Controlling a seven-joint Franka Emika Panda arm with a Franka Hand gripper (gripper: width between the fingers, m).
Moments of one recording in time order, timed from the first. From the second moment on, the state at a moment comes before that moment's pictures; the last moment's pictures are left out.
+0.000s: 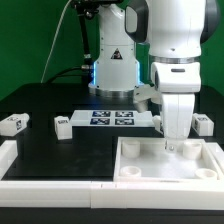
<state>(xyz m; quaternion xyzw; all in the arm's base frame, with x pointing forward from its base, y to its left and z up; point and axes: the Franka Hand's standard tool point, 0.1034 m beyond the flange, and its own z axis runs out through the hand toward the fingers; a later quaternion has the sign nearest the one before) 0.499 0.085 0.020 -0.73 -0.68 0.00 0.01</state>
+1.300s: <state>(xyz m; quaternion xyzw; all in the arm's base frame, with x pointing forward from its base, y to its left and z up) 0.464 0.088 0.074 -0.93 -0.36 0.00 0.00</state>
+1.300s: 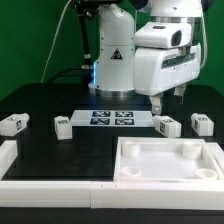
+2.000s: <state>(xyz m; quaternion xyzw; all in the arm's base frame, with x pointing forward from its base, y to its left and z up) 0.438 0.146 0.067 -1.00 -0.01 0.02 0.03</state>
